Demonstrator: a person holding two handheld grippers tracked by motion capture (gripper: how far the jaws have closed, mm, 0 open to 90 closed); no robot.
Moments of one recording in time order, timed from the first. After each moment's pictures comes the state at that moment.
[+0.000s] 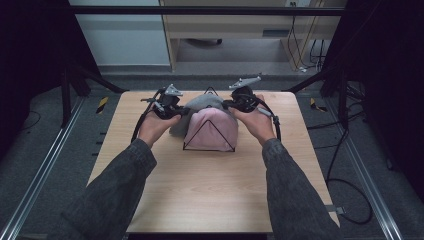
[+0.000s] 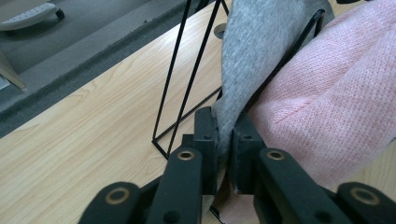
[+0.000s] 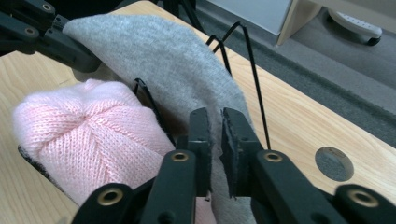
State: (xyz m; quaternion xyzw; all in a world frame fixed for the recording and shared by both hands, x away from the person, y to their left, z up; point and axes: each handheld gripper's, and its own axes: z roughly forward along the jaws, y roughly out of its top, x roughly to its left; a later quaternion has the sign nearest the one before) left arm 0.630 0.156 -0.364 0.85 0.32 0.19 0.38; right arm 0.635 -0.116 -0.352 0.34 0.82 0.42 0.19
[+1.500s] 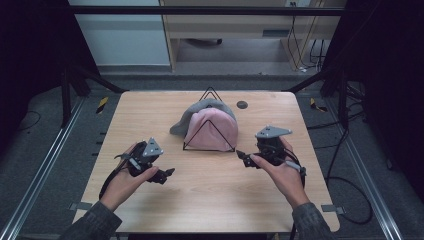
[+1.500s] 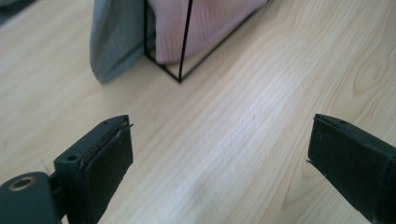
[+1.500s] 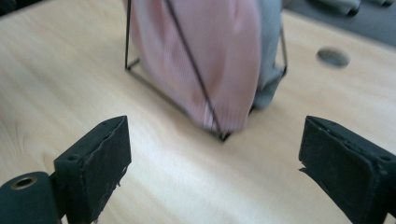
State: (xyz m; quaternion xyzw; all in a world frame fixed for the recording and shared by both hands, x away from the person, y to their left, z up) left arm 0.480 0.211 -0.421 0.88 0.30 0.19 0.31; right arm 0.494 -0.172 -0.400 0.38 0.80 0.41 0.20
